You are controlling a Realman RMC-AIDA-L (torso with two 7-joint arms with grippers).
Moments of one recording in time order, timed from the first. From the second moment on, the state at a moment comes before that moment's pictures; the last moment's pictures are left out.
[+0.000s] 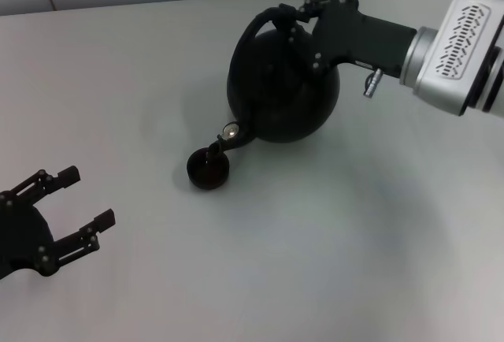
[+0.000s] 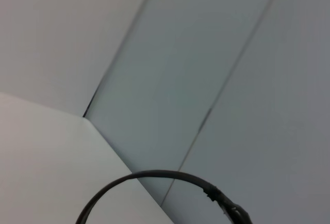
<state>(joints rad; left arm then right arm) -0.28 -2.06 0.49 0.45 1.93 1.67 -0.77 0.67 2.08 -0.68 -0.33 -1.60 -1.22 0.43</state>
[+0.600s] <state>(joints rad) -0.29 -2.06 0.49 0.45 1.93 1.67 -0.77 0.52 2.08 -0.68 -0.34 -1.33 -1.23 0.61</state>
